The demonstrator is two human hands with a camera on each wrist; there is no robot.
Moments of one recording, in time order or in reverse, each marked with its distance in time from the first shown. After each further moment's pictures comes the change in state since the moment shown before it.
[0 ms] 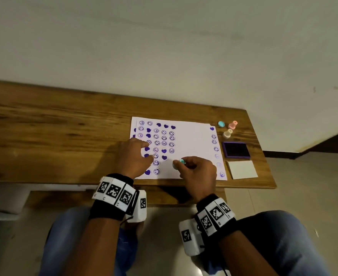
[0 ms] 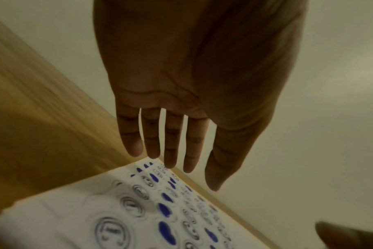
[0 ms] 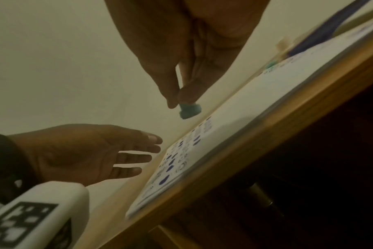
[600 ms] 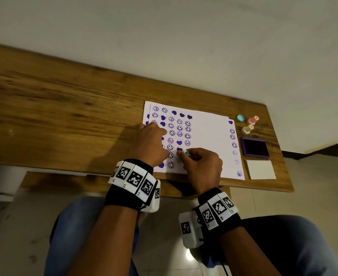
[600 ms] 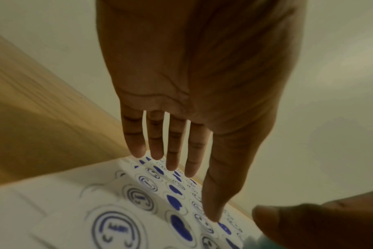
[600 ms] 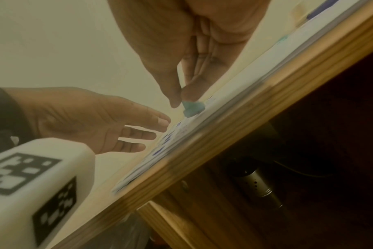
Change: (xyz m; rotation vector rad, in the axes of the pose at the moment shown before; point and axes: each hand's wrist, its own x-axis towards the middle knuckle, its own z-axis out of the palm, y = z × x) left_hand 0.026 -0.012 0.015 0.185 -0.063 0.070; right_hand 0.004 -0.016 0.037 -0.111 0.040 0.013
